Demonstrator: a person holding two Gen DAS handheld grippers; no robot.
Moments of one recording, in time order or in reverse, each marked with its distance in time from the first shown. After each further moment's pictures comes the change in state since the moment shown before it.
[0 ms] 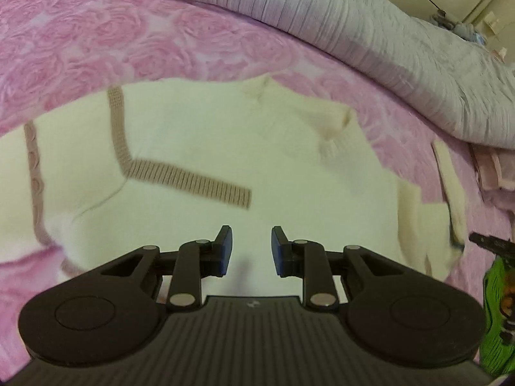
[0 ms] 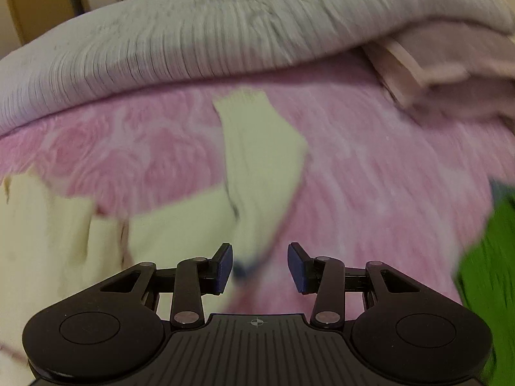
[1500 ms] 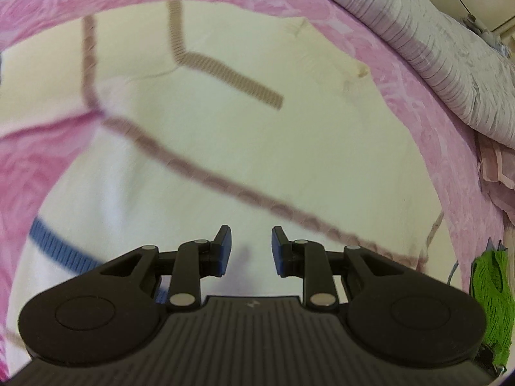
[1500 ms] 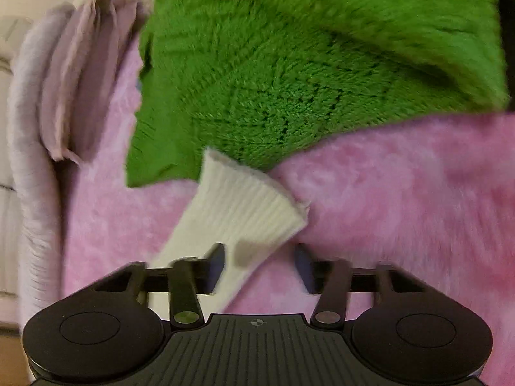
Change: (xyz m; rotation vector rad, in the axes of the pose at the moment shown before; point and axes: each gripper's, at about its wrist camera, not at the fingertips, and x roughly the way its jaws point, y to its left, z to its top) left arm -0.046 0.021 -0.086 -0.164 0.127 0.015; right arm -0.107 -0.259 -0.276 1.297 -0.069 -0.092
